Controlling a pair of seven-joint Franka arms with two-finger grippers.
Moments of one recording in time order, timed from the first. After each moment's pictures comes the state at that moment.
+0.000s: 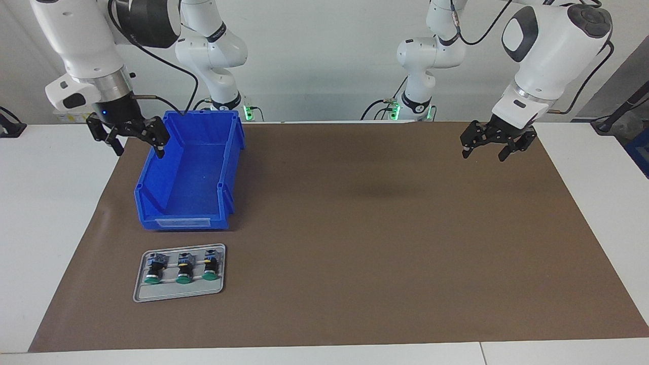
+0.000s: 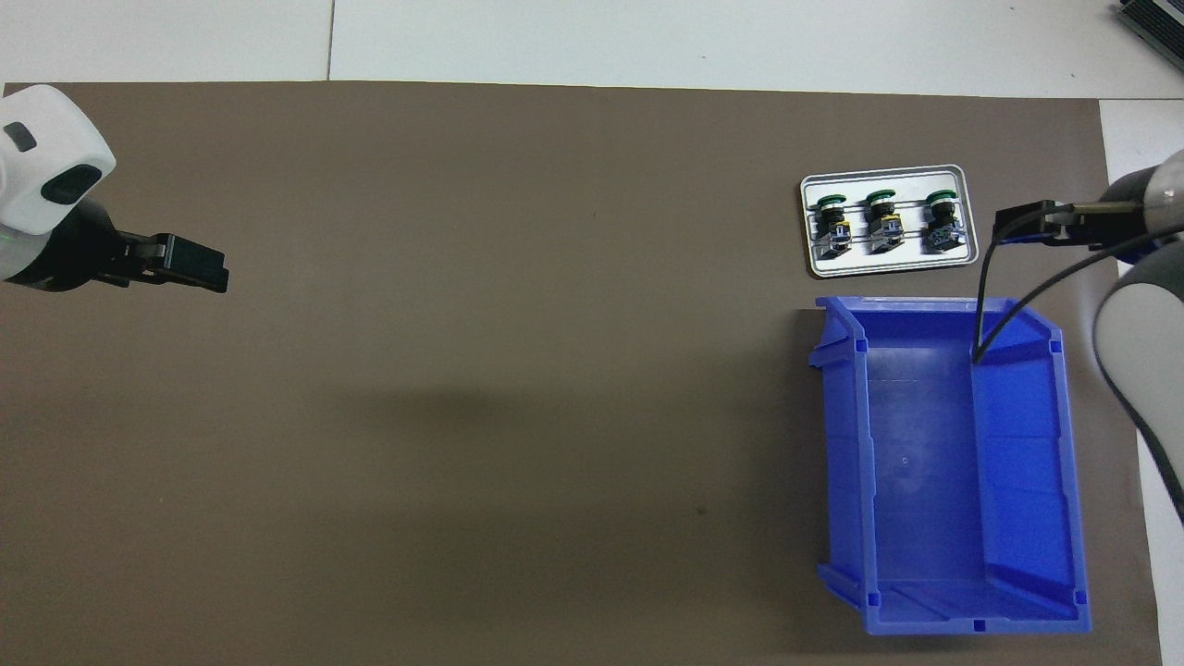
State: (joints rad) left arm -0.07 0.04 -0.04 -1.61 -0.07 1.67 0.04; right arm 0.02 0.13 -0.06 -1.70 -0.05 2.02 0.05
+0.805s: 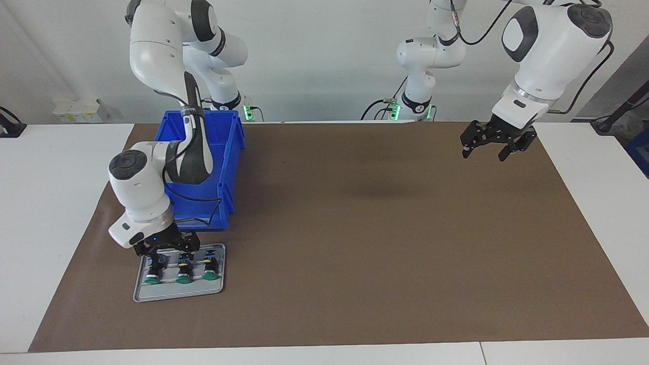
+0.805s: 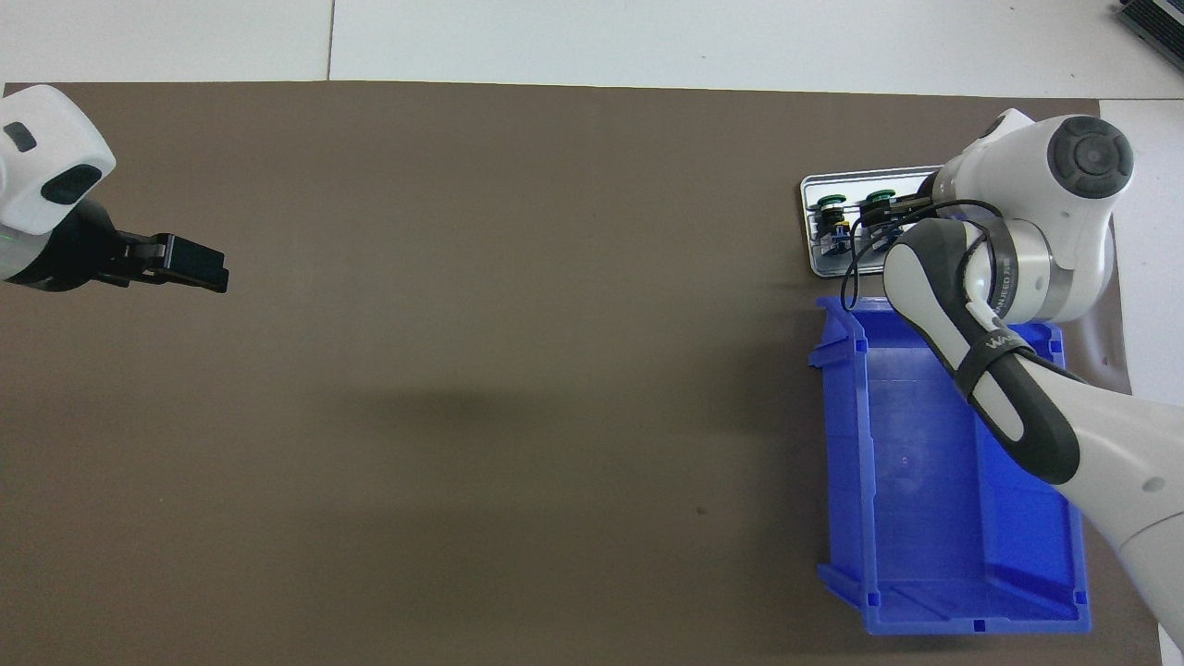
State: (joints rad) left arm -0.07 0.04 -0.04 -1.61 -0.07 1.67 0.04; right arm 0.03 0.53 -0.05 -1.66 -0.05 2.38 -0.09
